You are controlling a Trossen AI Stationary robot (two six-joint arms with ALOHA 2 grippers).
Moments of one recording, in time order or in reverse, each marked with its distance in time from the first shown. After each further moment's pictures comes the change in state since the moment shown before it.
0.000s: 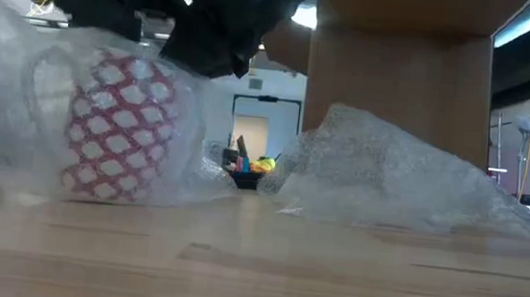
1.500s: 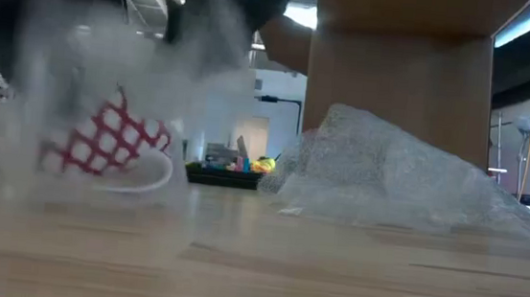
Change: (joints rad) left arm -0.220 0.153 -0.225 0.329 -0.352 -0.060; right arm -0.001 0.001 0.090 -0.036 0.003 -0.025
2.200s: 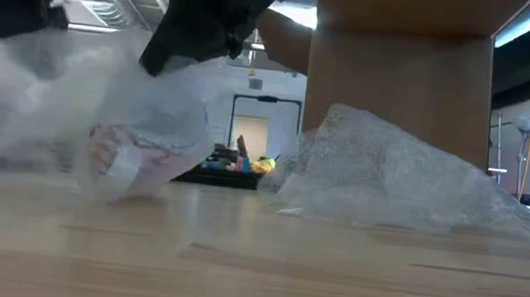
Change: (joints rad) left arm -0.046 -0.202 0.151 -0.617 -0.119 -0.127; right arm 0.001 -0.001 0.011 -0.050 0.048 -0.025
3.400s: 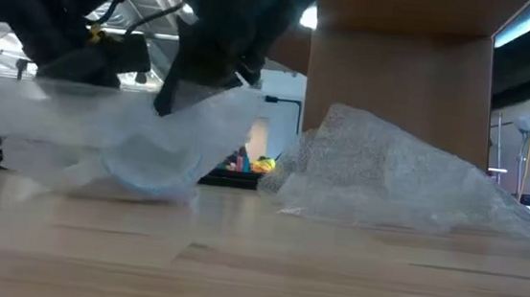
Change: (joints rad) left arm 0.346 0.005 -0.328 0.599 0.020 0.474; right arm 0.005 0.000 -0.087 0.075 0.069 0.094
